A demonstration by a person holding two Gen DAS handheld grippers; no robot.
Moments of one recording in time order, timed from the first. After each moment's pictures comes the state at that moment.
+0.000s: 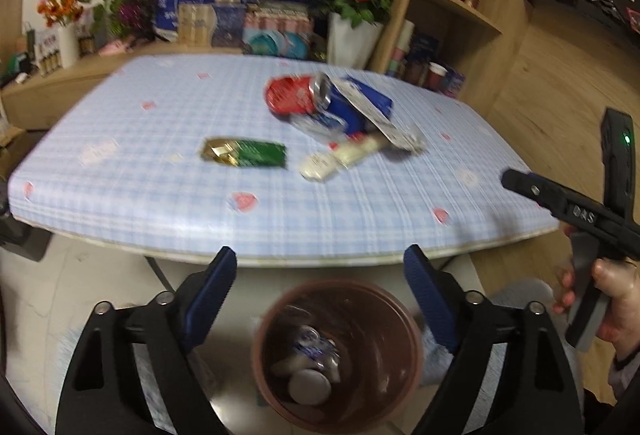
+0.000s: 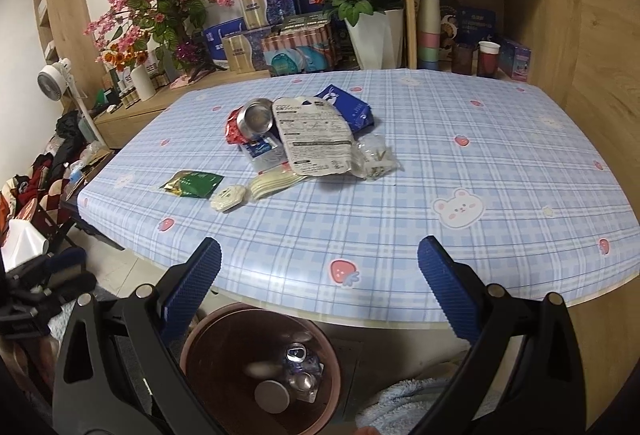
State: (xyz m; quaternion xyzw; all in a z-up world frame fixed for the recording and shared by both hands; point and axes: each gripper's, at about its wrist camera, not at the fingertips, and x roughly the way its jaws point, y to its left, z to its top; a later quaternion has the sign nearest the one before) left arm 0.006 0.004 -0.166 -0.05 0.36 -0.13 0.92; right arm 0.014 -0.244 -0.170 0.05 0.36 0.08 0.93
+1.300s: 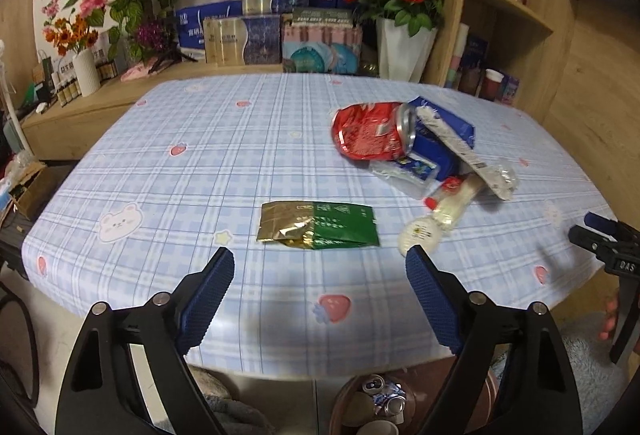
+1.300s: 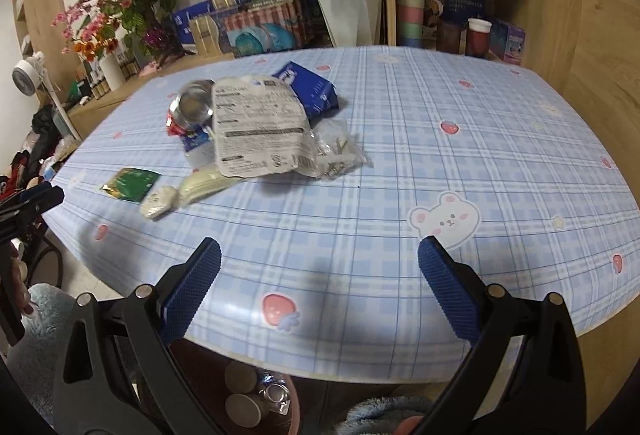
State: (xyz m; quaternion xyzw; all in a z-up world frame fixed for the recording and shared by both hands) left arm 0.129 0.038 -0.183 -0.01 0.37 -0.08 0.93; right arm 0.086 -0.271 -0.220 0.04 0.39 0.05 0.92
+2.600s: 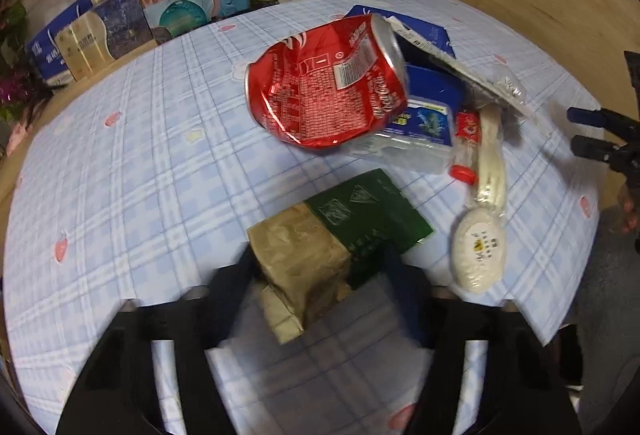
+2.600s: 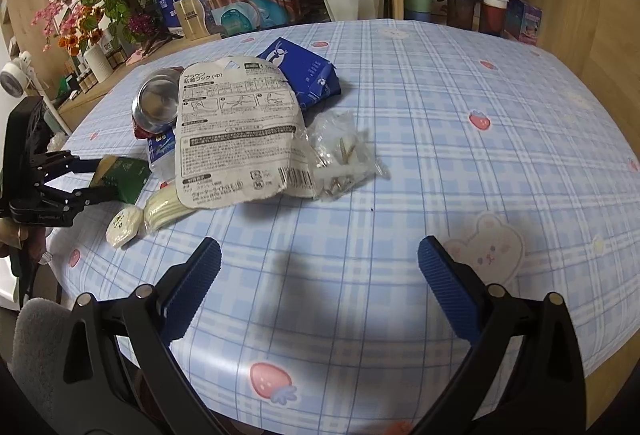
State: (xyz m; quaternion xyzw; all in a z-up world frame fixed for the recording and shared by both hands) left arm 0.262 0.007 -0.242 0.14 0.45 -0.26 0.84; right arm 0.151 -0.264 -0.245 0.05 0.43 0.05 0.90
